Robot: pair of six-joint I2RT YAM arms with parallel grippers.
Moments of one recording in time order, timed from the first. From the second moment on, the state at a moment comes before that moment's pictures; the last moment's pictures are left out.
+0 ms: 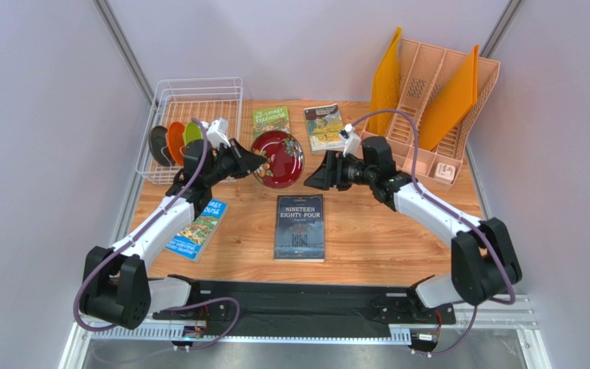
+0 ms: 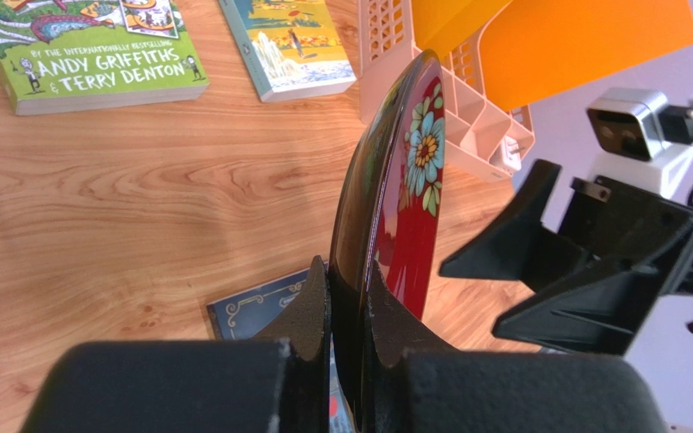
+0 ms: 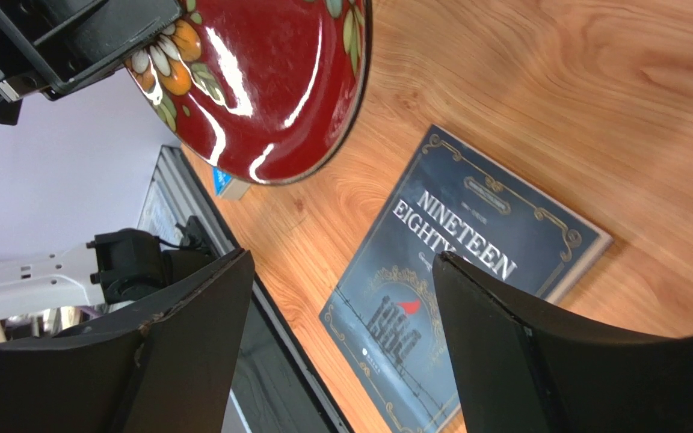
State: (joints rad) left arm -0.28 1.24 0.78 0.19 0.40 -0.66; right arm 0.45 1.41 0.91 0.02 -0.61 0.57
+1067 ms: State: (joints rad) left arm -0.29 1.19 0.69 0.26 0.42 -0.66; right arm 0.46 1.58 1.01 0.21 -0.66 0.66
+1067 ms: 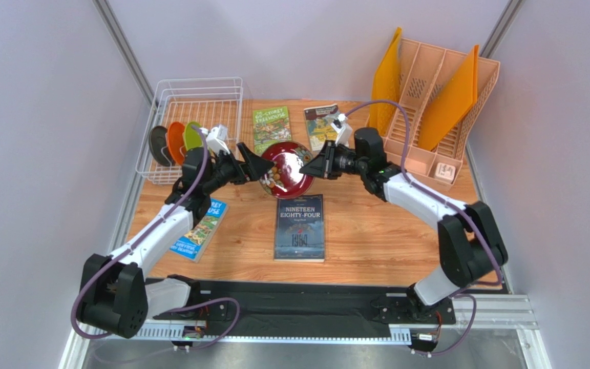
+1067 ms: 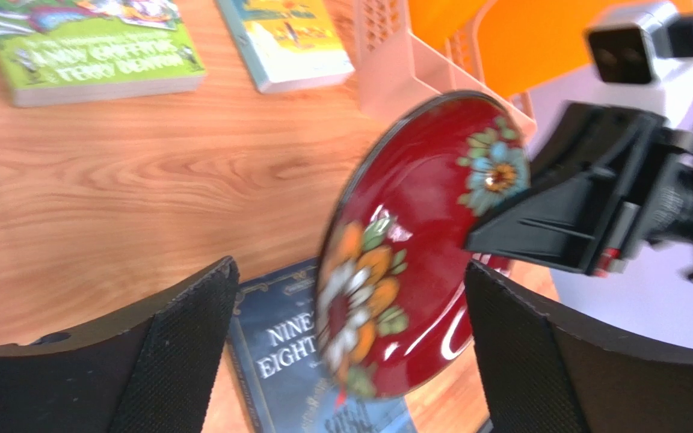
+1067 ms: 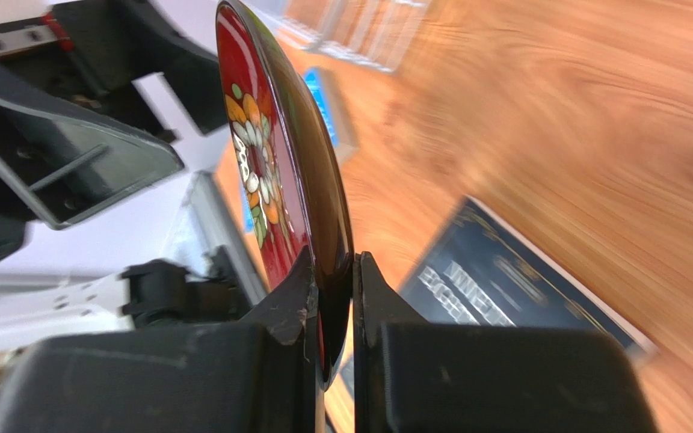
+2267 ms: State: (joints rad) left arm -0.29 0.98 0.73 -0.07 -0.25 -0.28; right arm -0.06 1.23 0.58 -0.32 -0.47 0.54
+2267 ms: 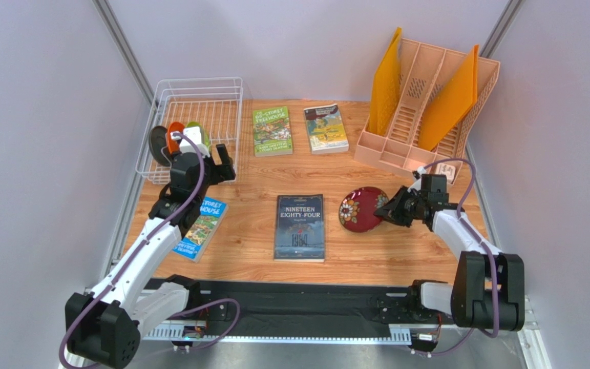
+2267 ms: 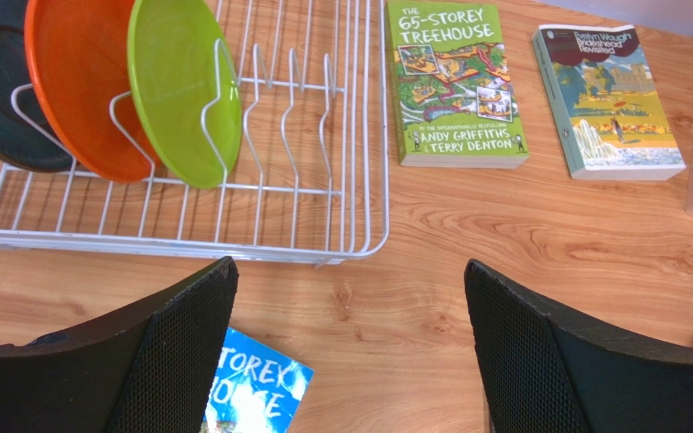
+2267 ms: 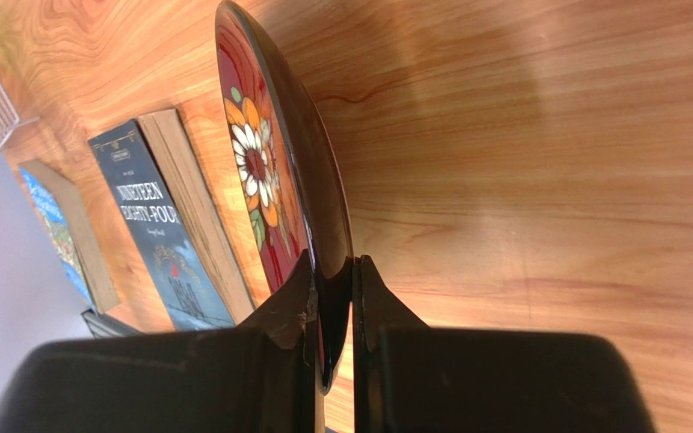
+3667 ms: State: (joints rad) left arm -0.09 1.31 0.90 -0.02 -0.30 -0.22; right arm -0.07 1.20 0.65 -0.47 -0.18 0.52
